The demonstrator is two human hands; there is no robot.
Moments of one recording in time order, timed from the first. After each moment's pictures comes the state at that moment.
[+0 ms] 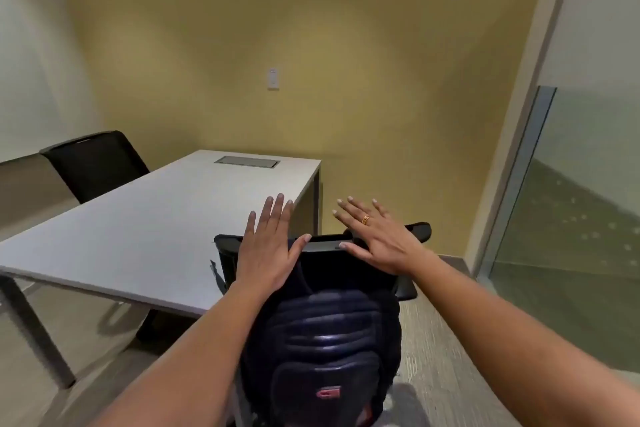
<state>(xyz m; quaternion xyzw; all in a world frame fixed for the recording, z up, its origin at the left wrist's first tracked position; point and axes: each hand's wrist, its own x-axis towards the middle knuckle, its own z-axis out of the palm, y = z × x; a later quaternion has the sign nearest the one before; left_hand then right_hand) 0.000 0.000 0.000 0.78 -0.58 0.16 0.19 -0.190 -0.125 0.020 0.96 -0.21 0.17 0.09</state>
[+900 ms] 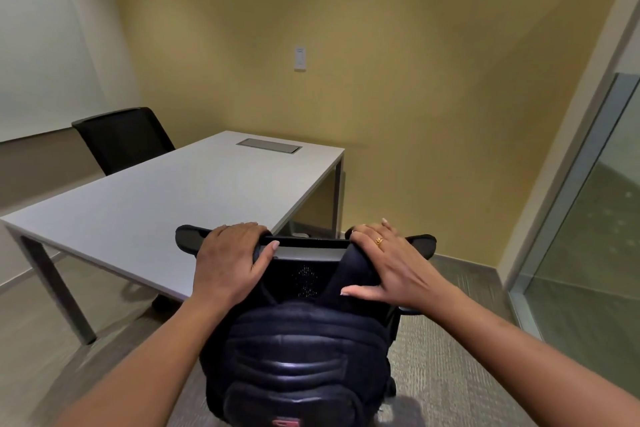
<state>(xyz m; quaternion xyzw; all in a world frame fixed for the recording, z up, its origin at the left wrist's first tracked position) -0.013 -0.015 -0.015 0.79 -0.53 0.22 0.21 -0.226 -0.179 -0.018 0.96 -0.09 0.25 0.07</state>
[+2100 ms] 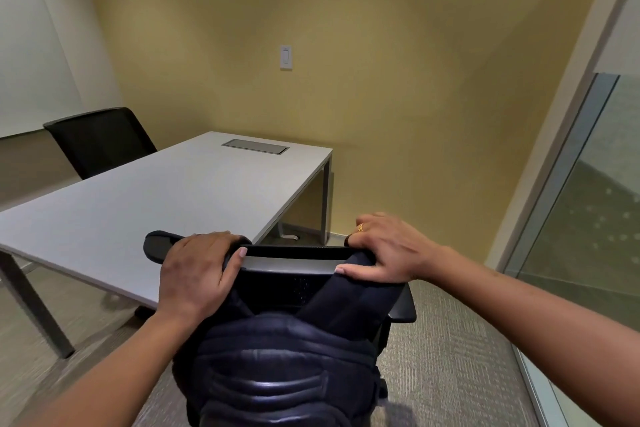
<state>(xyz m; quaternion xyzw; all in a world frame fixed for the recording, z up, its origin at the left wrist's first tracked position) -0.001 -0.011 -0.020 0.80 -0.50 0.25 0.22 -0.217 -0.202 0.026 0.98 -0.03 0.17 0.07</state>
